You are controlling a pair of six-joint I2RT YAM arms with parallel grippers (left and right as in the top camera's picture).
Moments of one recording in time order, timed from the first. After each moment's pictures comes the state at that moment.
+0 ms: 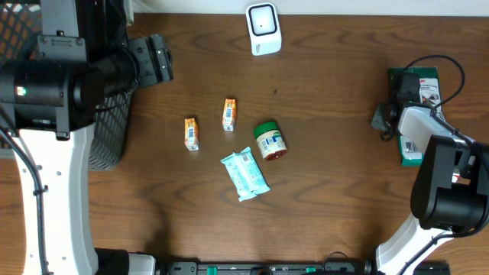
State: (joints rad) left arm -0.10 1.56 2.15 -1.43 0.12 -0.28; right arm -0.16 1.94 1.11 -0.34 0.28 0.20
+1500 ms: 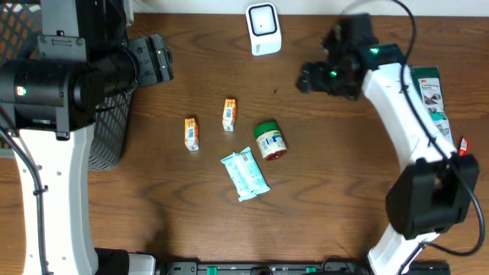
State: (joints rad) left arm -0.10 1.56 2.15 -1.43 0.12 -0.28; right arm 0.22 1.90 1.70 -0.95 -0.20 0.23
